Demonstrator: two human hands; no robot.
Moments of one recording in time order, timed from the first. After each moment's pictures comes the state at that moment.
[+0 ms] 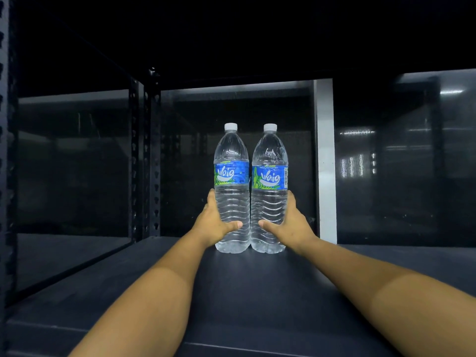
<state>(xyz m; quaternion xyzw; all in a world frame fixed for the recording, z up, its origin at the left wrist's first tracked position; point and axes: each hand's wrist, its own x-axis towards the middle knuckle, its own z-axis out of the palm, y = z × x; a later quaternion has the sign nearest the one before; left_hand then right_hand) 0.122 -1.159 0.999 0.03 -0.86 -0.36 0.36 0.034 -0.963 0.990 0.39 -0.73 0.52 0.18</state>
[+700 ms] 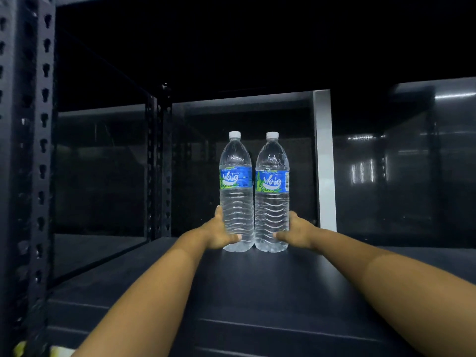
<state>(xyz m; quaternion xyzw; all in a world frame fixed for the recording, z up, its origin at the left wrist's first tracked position) 0.175 -1.132 1.008 0.10 -0.94 -0.25 0.18 0.061 -0.935 1.005 0.36 -0.86 0.35 0.05</state>
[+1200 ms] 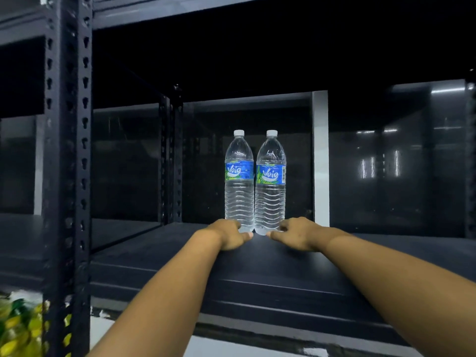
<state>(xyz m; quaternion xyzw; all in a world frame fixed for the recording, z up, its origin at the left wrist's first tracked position) 0.226 -1.064 0.995 0.19 -0.97 -0.11 0.14 0.122 -0.894 0.998 0.37 -0.91 0.16 0.07</state>
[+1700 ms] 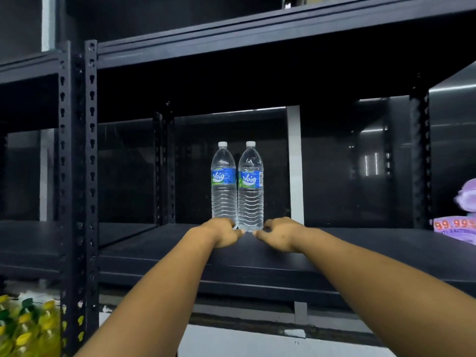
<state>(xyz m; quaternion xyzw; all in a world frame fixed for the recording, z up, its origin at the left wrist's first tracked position) 0.283 -0.980 1.013 0.19 -0.97 -0.09 0.13 0.193 -0.826 1.005 0.37 -0.91 0.14 0.08</state>
